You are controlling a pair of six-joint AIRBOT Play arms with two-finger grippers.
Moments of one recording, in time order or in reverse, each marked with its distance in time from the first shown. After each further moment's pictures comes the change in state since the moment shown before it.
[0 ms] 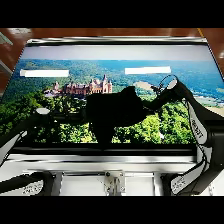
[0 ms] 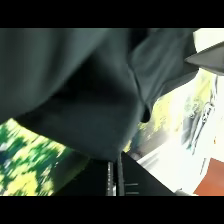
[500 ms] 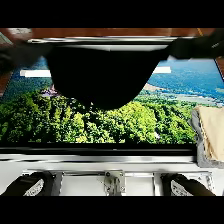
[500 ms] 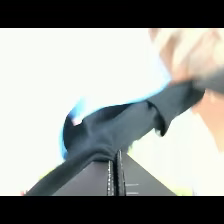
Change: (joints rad) left arm 0.080 0.439 0.759 0.327 -0.045 -0.119; right arm -0.010 0.630 0.418 0.089 -0.143 -0.109
